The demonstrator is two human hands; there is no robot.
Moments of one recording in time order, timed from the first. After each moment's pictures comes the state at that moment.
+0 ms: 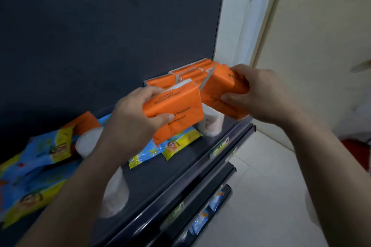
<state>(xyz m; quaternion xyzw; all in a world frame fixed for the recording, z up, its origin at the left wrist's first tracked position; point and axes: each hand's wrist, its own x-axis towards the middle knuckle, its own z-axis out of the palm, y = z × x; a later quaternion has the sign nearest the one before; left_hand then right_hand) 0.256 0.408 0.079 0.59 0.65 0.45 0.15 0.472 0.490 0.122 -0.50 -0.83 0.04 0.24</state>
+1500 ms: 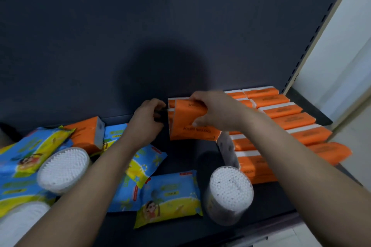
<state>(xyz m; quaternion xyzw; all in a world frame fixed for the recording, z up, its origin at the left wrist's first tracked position) 0.206 0.590 0.006 0.42 0.82 0.38 0.09 0.343 0.725 0.068 -0.16 -0.97 0.17 0.03</state>
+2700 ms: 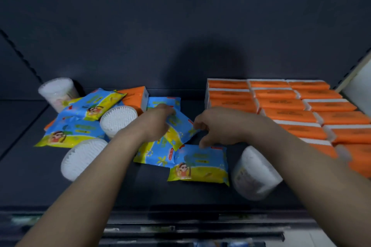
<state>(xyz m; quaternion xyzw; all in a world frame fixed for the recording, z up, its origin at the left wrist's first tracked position) 0.213 0.500 -0.002 0.40 0.89 0.13 0.14 0.332 0.638 0.047 -0.02 -0.98 0.07 -0.18</state>
